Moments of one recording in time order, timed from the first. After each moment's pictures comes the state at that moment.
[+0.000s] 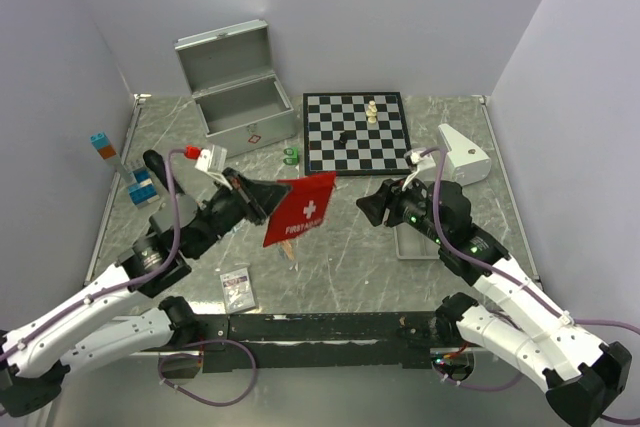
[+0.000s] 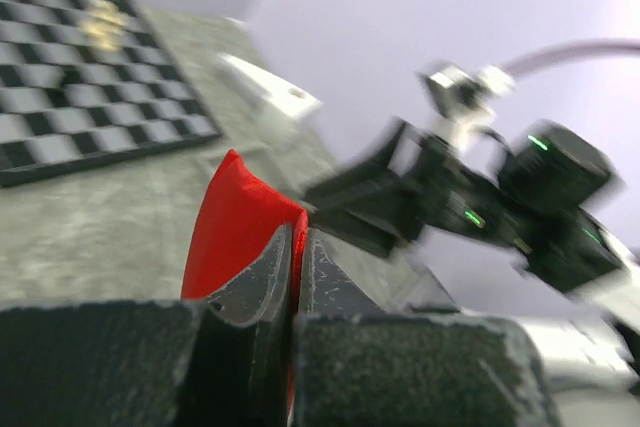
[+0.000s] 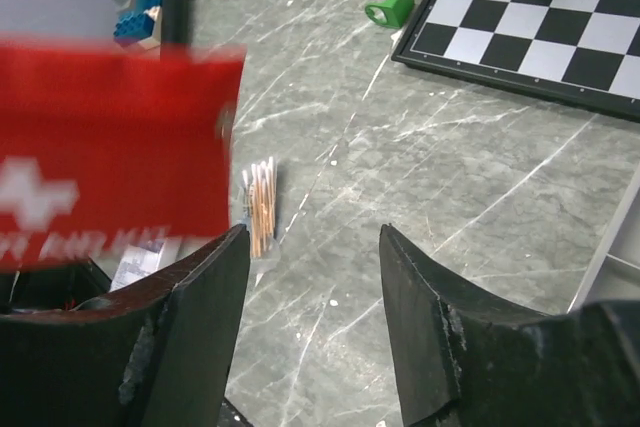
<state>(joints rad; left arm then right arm) -0.90 0.70 0.77 0.01 -0.10 -0.67 0.58 0.74 0.67 -0.20 -0.10 0.41</state>
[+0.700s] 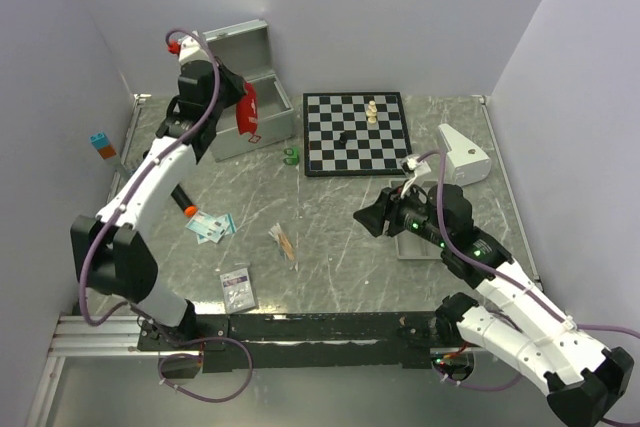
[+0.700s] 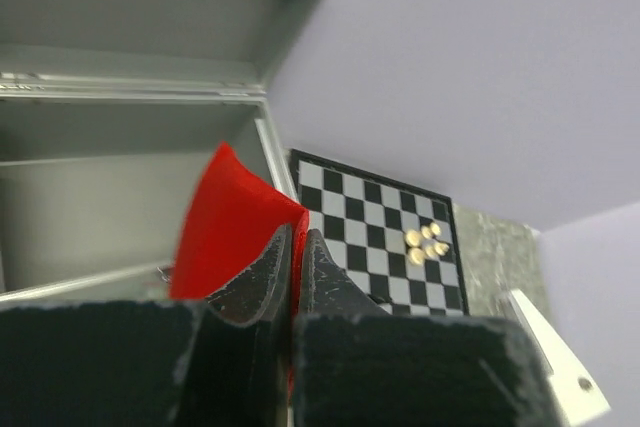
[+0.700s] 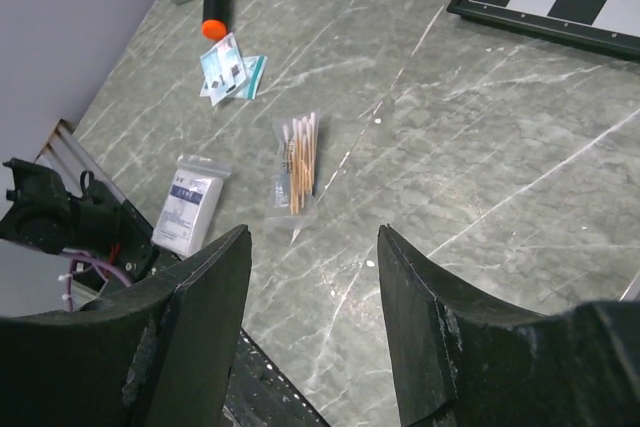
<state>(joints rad) -0.30 1.52 1.43 -0.06 -0.19 -0.60 0.59 0.72 0.68 -0.27 -0.23 0.44</state>
